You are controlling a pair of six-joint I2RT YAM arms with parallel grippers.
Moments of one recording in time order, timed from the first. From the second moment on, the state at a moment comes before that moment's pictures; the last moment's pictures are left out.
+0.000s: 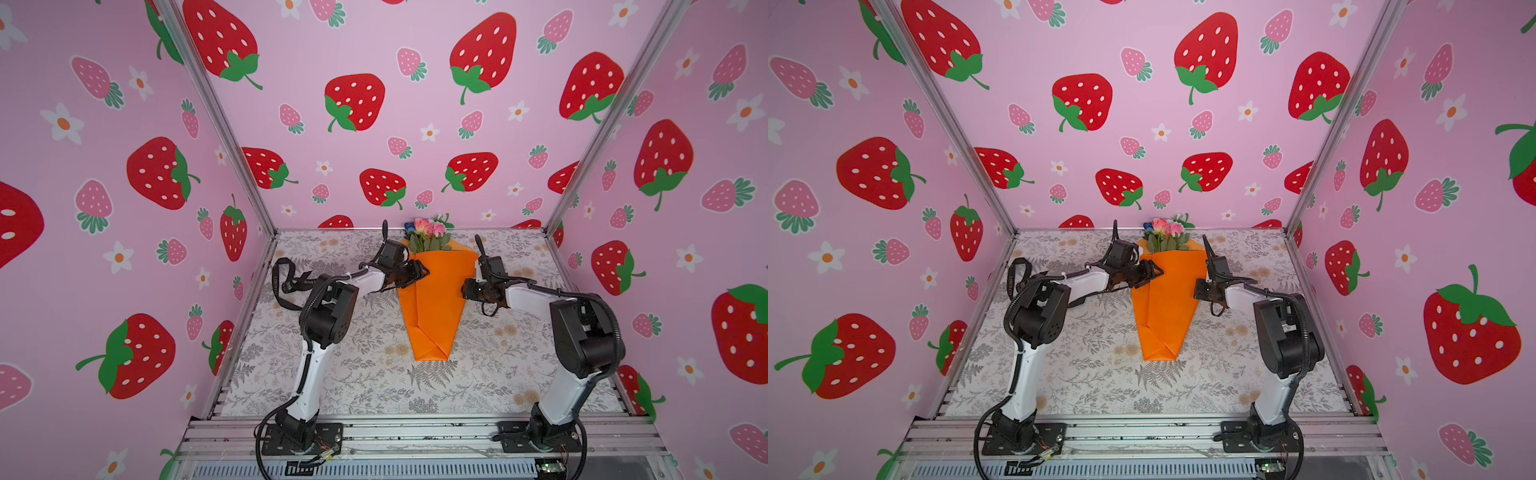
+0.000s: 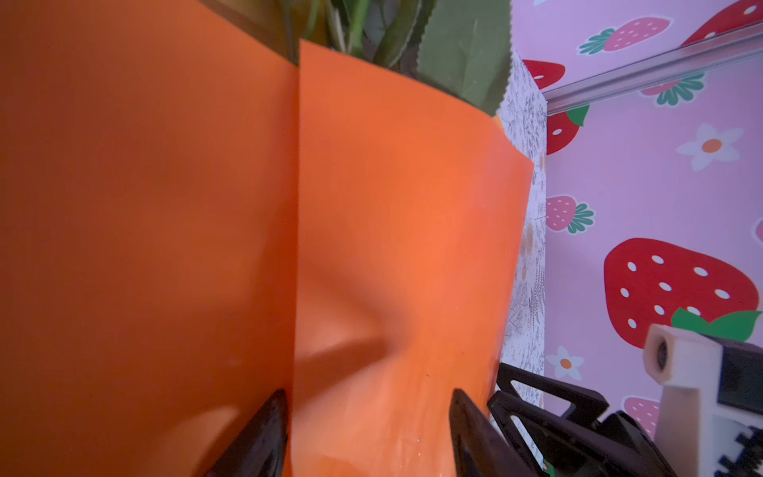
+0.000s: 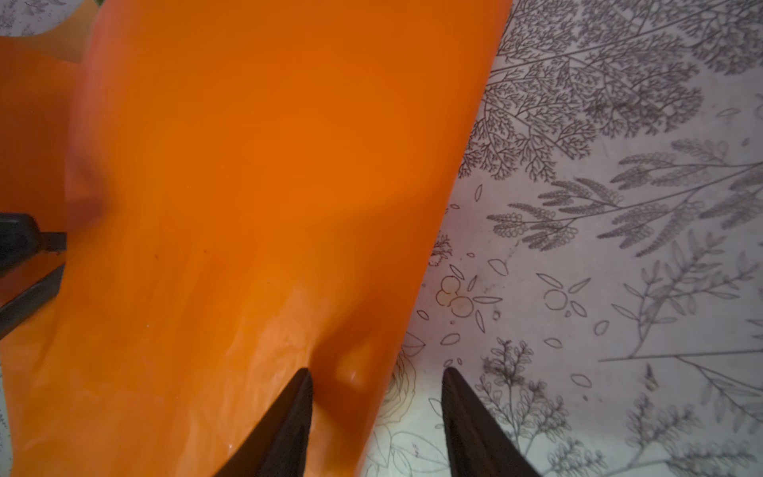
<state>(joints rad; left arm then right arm) -0.47 2.28 1.63 -0.07 0.48 -0.80 0.37 1.81 1.04 -0.13 -0.06 0.38</state>
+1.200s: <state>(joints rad) -0.49 2.06 1.35 0.12 0.36 -0.58 0.37 1.65 1.00 -0.13 -0.11 0.32</state>
